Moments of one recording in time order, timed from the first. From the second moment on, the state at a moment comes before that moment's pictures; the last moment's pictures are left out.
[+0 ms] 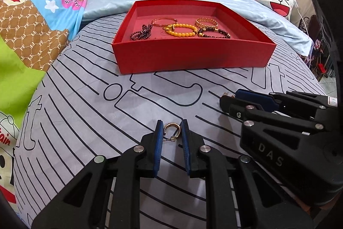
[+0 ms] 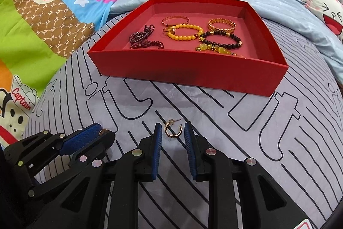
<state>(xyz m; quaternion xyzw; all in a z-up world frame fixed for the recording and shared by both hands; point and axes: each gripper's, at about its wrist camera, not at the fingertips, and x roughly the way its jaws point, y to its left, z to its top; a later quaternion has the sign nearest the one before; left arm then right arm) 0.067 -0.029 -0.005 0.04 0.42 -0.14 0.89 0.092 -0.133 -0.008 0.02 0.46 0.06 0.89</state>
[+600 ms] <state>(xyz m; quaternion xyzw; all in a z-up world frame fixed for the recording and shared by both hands) 0.067 -0.031 -0.004 0.05 0.42 -0.13 0.89 0.086 -0.143 -0.005 0.03 0.45 0.06 0.89</state>
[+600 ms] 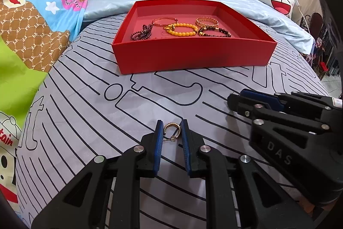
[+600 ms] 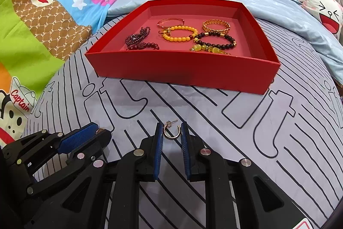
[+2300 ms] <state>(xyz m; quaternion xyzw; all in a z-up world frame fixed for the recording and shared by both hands) 0.188 -0.057 0.088 0.05 0.35 -0.14 0.93 0.172 -0.184 0.078 0.04 0.38 0.07 0.92</state>
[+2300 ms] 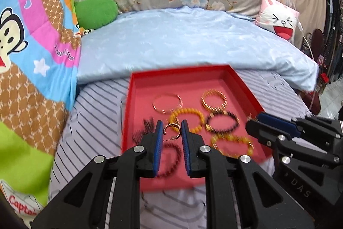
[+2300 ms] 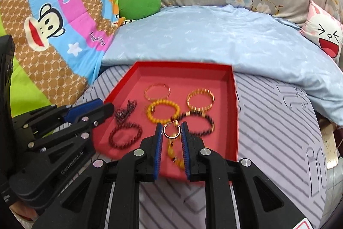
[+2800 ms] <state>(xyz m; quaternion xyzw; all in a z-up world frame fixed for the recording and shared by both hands) 0.261 -0.075 0.074 0.06 0.37 -0.14 0.92 0.247 -0.193 0.058 0.06 0.41 0.06 0.91</state>
